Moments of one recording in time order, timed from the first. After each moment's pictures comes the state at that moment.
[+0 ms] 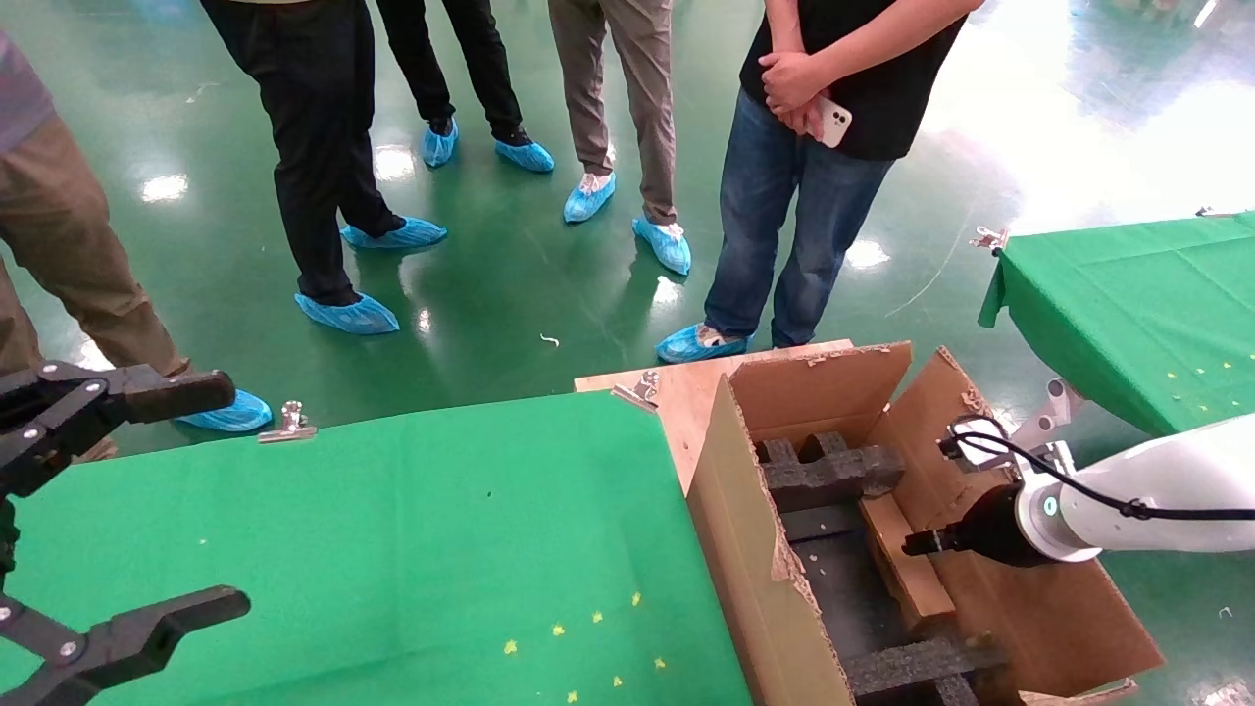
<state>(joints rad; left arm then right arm) -1.09 0.59 0.34 -1.26 0.68 1.47 -0.15 1.67 -0.60 -1.91 0.91 -1.61 -0.60 1.71</state>
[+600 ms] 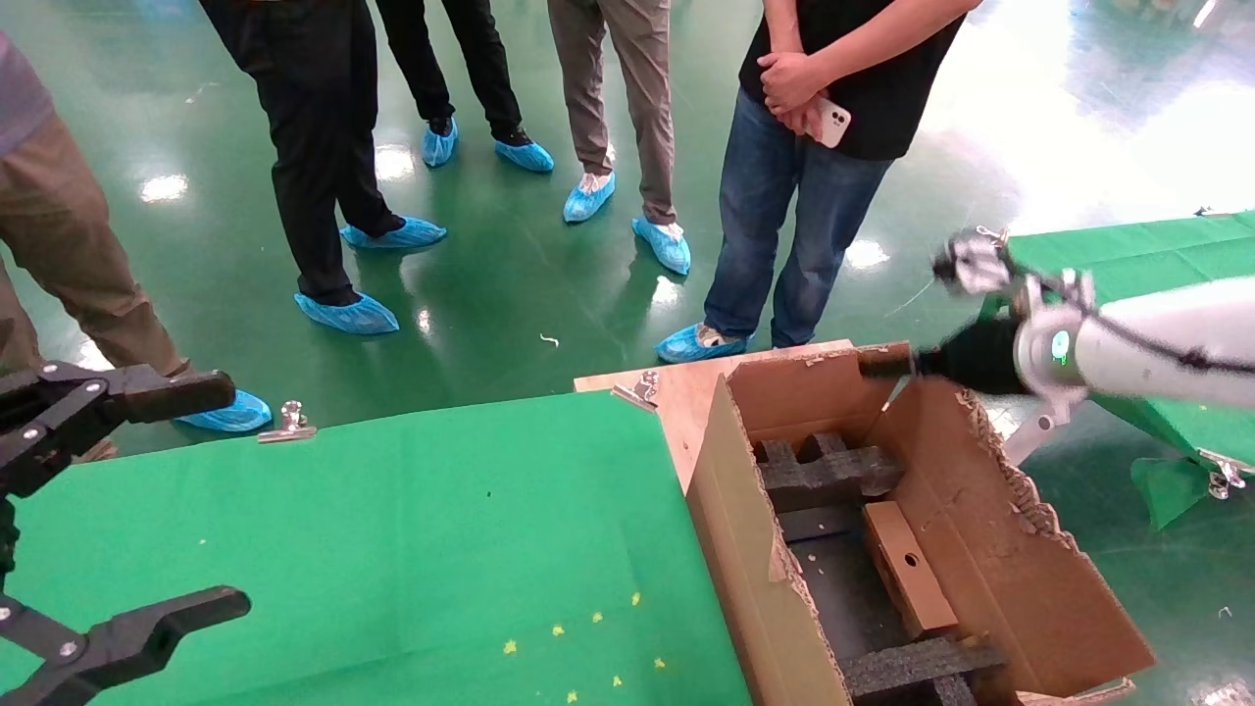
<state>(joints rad) -1.09 0.59 0.34 -1.26 0.68 1.47 -0.15 1.89 -0.56 -1.80 1.03 -1.59 -0.58 1.66</state>
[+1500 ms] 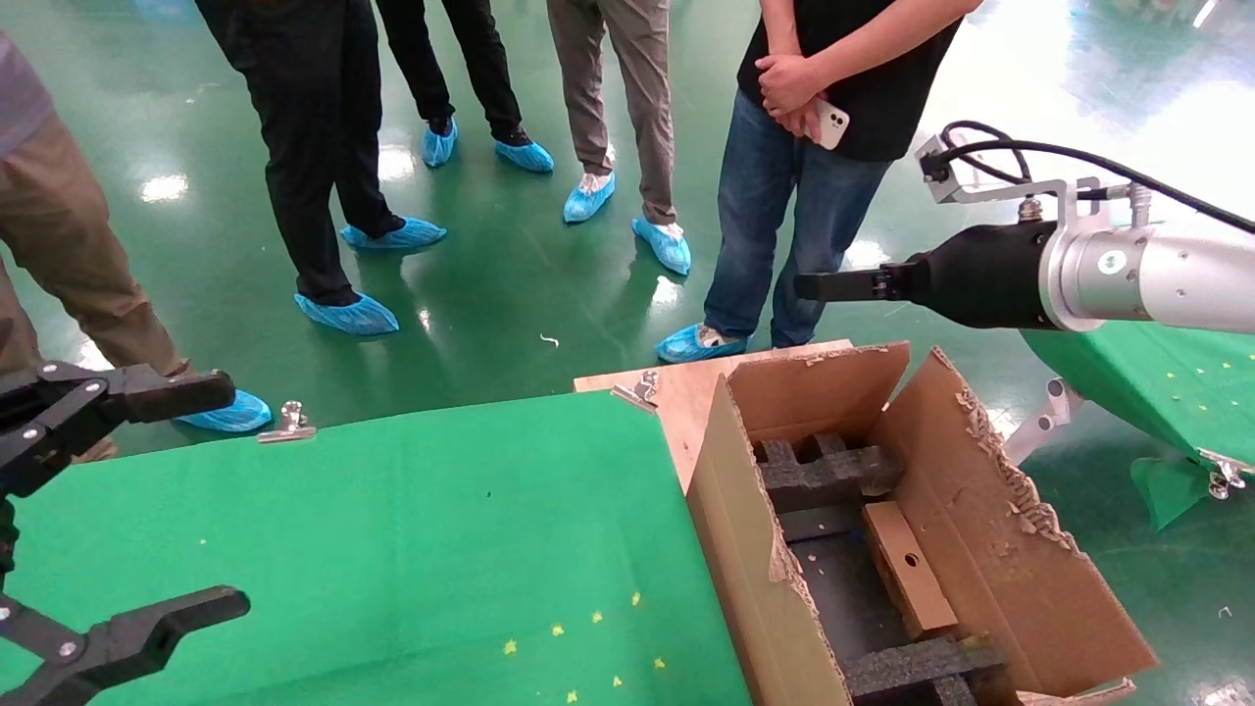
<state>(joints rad) -1.09 0.59 0.34 -1.26 0.68 1.47 -0.15 2.04 -0.43 -1.66 1.28 -1.41 -0.67 1.51</state>
